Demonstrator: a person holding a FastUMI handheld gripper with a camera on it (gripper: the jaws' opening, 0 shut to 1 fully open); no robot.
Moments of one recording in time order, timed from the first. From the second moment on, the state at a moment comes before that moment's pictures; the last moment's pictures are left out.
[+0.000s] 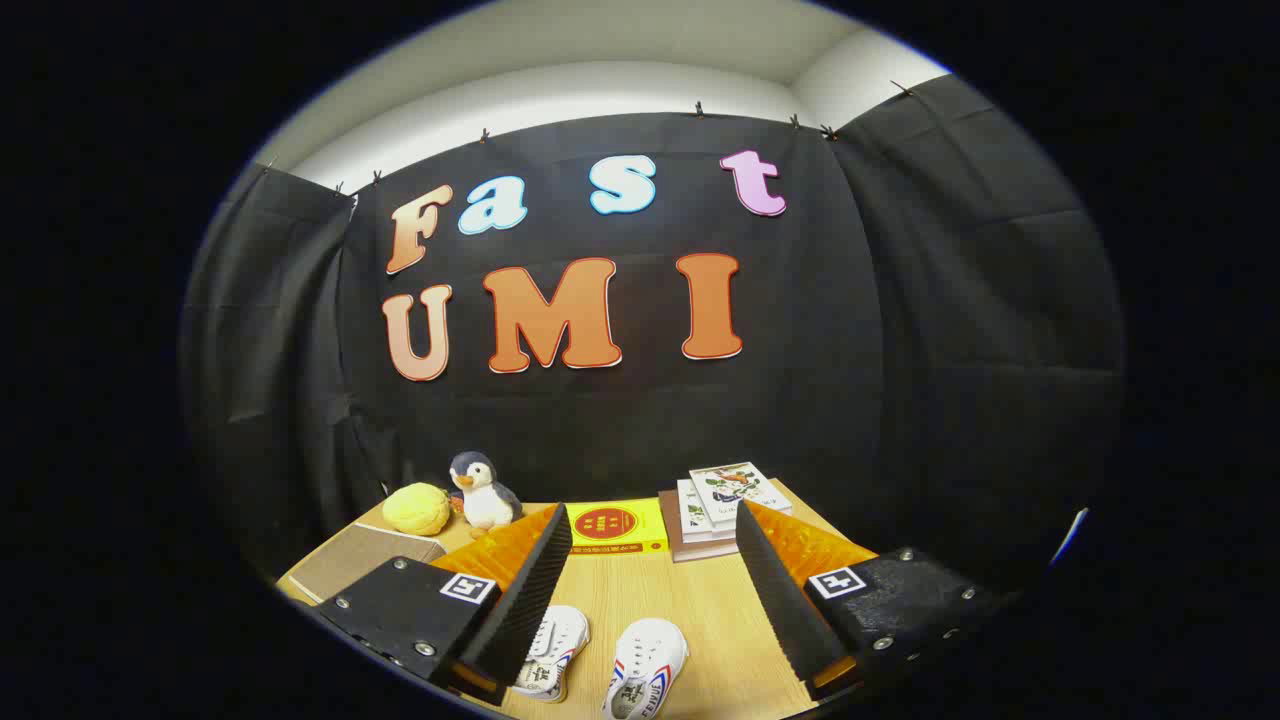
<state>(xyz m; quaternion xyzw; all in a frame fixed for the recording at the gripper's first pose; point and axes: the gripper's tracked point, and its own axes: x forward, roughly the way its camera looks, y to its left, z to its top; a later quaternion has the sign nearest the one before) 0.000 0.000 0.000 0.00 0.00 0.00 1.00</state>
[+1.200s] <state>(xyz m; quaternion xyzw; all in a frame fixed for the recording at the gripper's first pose) 0.010 -0.008 -0.034 0.04 0.05 0.03 1.00</state>
